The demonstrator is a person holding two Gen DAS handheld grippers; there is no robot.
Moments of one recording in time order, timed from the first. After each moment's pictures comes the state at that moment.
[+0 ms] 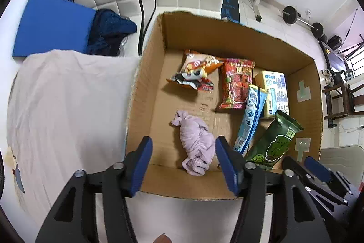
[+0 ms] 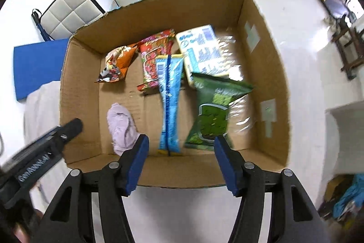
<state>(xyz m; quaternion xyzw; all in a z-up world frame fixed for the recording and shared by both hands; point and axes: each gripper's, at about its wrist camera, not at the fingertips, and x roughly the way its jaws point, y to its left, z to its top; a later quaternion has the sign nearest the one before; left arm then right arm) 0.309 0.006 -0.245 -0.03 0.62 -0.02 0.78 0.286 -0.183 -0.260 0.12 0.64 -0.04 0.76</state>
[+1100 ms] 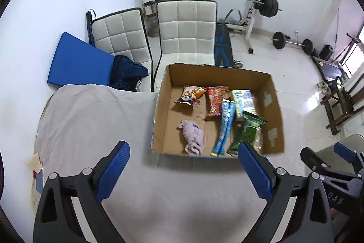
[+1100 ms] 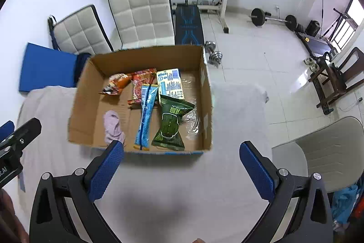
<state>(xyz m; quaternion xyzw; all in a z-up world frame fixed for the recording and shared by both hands) 0.184 -0.012 -0.103 0.02 0.50 -0.02 0.86 0.173 -0.222 -0.118 0.05 0.53 -0.06 0.84</state>
